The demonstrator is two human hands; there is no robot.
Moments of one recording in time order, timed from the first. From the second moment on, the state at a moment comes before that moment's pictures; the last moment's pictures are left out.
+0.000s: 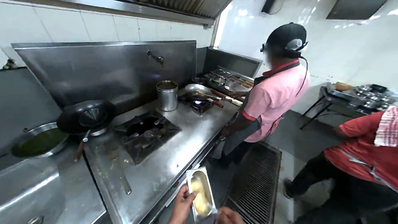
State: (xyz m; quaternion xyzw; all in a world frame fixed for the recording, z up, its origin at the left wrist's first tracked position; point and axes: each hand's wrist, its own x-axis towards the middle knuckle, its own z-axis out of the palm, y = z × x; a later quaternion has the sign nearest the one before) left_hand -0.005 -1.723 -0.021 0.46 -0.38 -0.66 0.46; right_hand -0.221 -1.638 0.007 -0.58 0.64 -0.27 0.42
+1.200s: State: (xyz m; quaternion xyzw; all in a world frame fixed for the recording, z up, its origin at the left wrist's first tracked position) left_hand -0.077 -1.967 -0.020 0.50 -0.29 -0.58 0.57; right_hand -0.308 -1.950 0.024 -0.69 0.53 -0.14 0.47
